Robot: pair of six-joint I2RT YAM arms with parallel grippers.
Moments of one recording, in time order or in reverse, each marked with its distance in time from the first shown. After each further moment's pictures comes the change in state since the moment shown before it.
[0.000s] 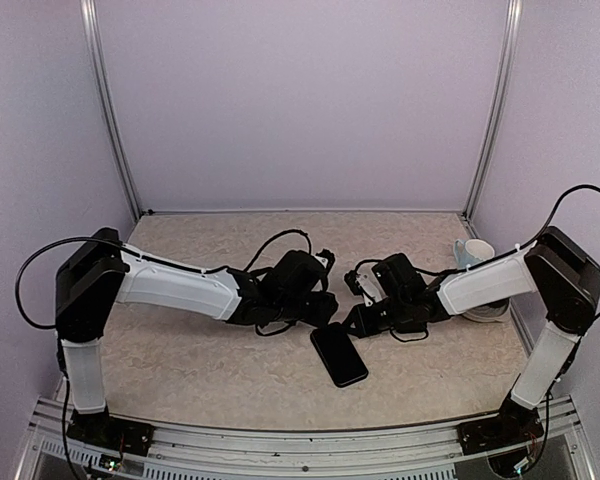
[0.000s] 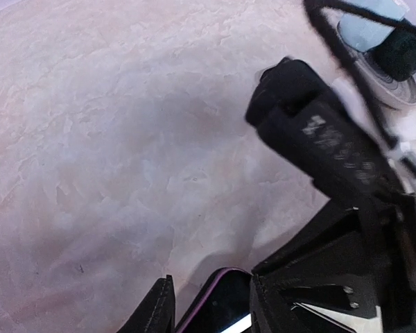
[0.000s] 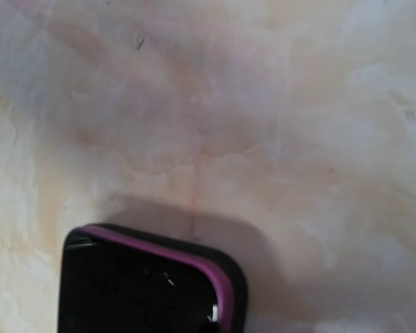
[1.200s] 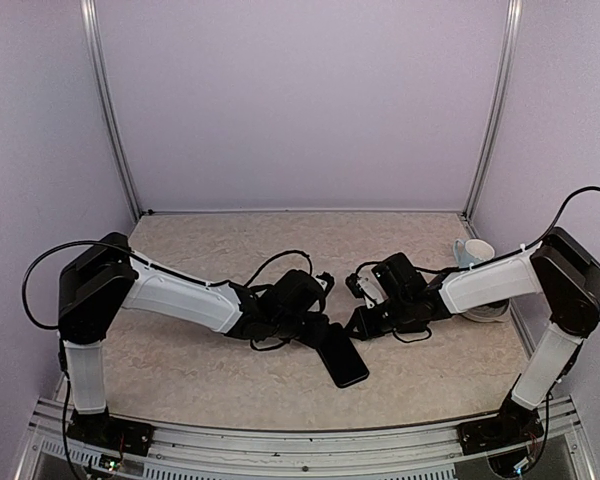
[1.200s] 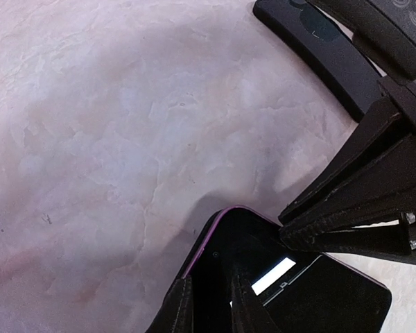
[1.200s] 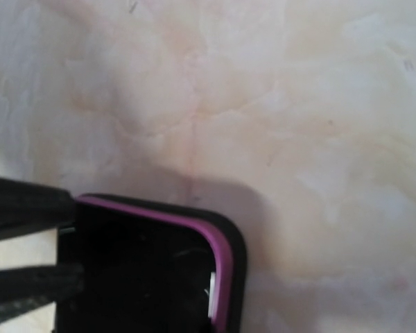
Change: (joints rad) left arm -0.021 0.035 -0.069 0.012 0.055 0.020; right arm 0.007 -0.026 0.011 -0.080 0.001 0.008
